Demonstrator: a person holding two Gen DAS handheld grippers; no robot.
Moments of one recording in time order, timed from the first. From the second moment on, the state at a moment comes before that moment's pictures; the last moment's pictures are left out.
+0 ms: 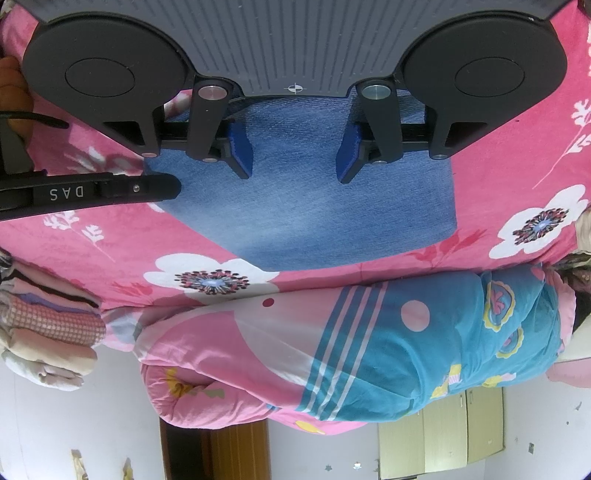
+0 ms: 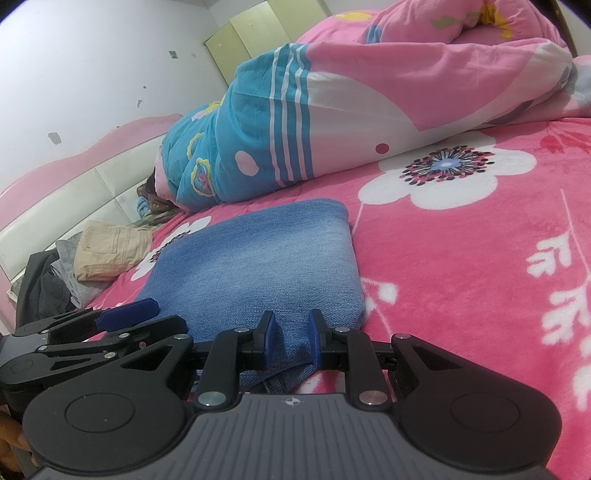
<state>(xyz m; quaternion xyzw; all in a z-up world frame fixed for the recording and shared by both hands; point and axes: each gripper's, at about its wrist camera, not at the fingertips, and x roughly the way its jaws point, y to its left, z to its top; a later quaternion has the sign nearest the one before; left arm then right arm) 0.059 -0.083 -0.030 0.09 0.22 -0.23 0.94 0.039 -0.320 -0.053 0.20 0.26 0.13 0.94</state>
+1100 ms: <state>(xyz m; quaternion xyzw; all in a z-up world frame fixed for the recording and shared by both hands) 0.091 -0.099 -0.010 0.08 0.32 -0.12 0.94 0.034 -0.308 -0.045 0.14 0.26 0.12 0.95</state>
